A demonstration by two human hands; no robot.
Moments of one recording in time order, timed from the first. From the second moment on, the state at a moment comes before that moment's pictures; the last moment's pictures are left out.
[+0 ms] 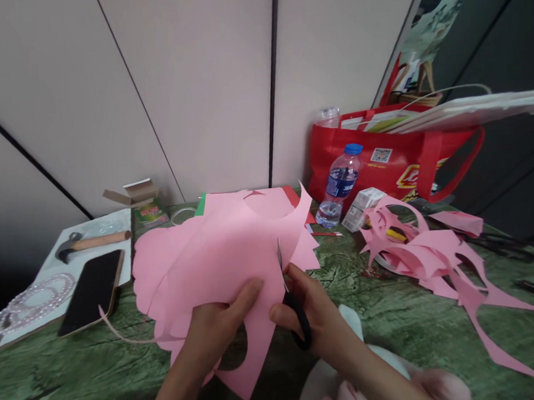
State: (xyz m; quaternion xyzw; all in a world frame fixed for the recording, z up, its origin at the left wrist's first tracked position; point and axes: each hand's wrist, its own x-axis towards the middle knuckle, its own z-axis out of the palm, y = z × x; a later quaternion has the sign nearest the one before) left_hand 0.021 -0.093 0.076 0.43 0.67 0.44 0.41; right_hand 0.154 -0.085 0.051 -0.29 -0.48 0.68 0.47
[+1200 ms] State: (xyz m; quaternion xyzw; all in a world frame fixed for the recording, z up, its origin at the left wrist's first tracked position) left_hand 0.018 -0.091 0.073 0.43 0.64 0.48 0.42; right_hand 0.156 -0.086 0.051 -0.33 -0.49 0.66 0.46
